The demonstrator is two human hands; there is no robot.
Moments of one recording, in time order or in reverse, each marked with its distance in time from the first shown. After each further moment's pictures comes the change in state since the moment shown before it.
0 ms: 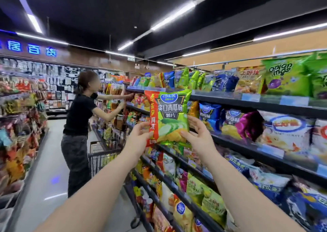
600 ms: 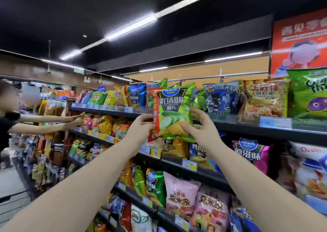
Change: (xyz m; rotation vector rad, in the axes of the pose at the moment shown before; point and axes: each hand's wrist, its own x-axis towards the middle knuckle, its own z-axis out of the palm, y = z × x) left_hand 0.370 -0.032 0.086 -0.061 -0.303 0.091; right_hand 0.288 0.087 -0.026 -0.343 0.290 -0.117
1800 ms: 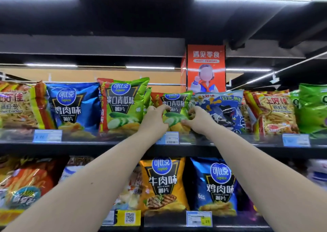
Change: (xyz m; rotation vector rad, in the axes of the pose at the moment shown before) left_hand 0.312 -0.054 0.090 0.385 -0.439 0.680; right_hand 0.231 0.079 0.028 -0.998 0.408 0.325
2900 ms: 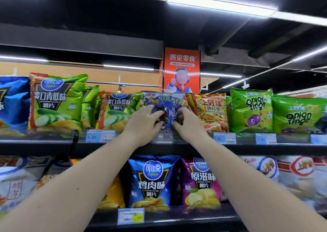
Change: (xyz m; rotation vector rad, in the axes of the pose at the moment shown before) left_hand 0.005 0.110 0.093 0.465 0.033 0.350; right_hand -0.037 0.107 -0.108 -0.126 0.153 -0.164
